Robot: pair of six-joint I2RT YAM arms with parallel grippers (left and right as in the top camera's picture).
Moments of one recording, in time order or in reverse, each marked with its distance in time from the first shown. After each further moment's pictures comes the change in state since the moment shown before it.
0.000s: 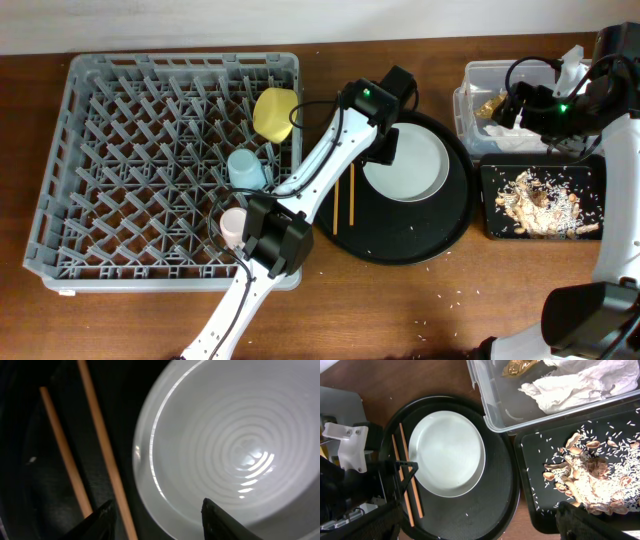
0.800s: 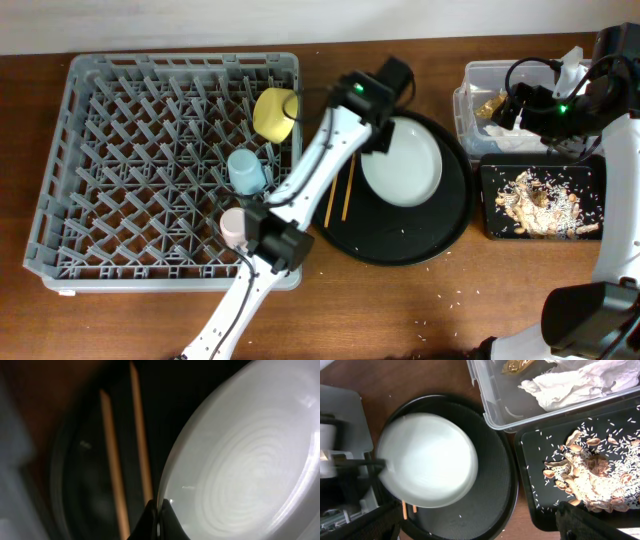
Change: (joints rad) left arm 0.025 0.080 0.322 -0.180 -0.045 0.083; right arm 0.000 0.000 0.000 -0.010 0.000 0.000
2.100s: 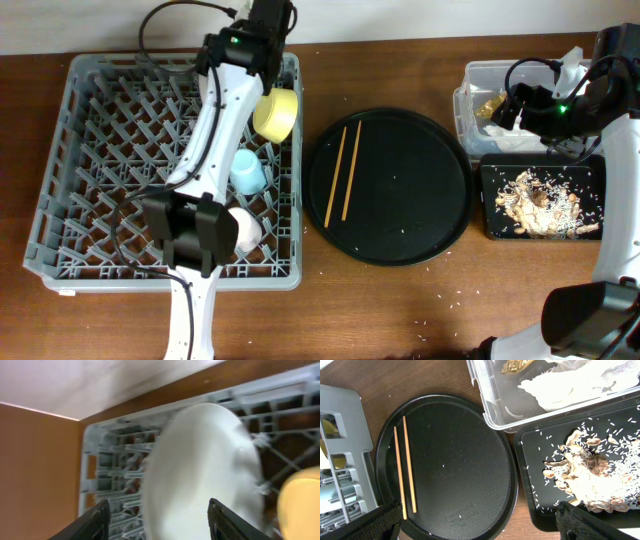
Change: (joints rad) left arm 0.338 -0.442 -0.631 0.432 -0.710 0.409; right arm 0.000 0.000 -0.003 0.003 0.000 0.001
